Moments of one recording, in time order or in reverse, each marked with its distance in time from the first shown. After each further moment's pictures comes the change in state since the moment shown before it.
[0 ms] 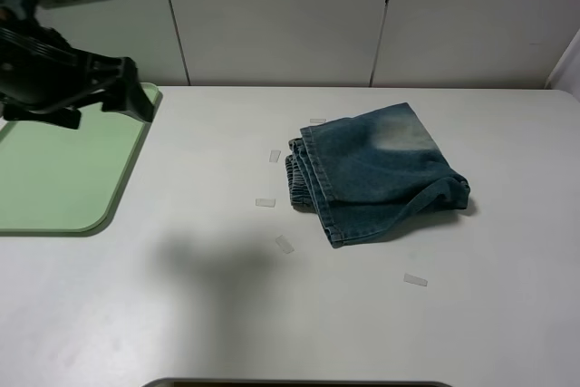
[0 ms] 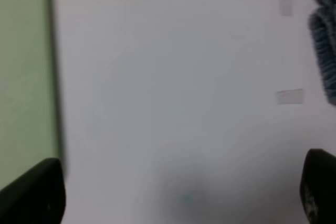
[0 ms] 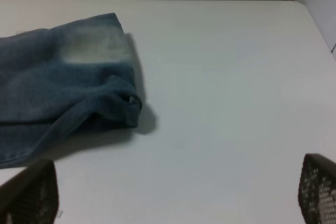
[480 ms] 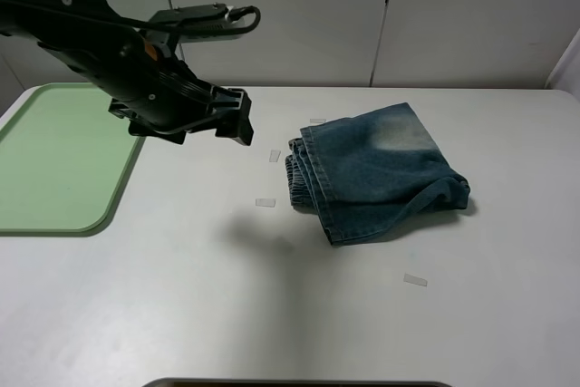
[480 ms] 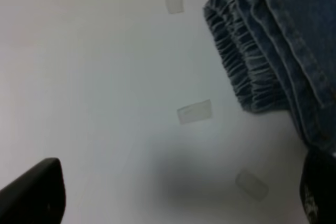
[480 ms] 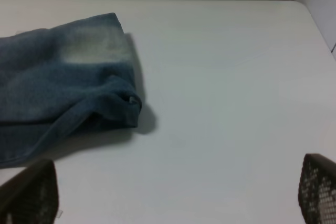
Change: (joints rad) left arm -0.334 0.342 -0.115 -0.007 -0.229 -0.121; right arm 0.000 0.000 0.000 0.000 0.000 0.000
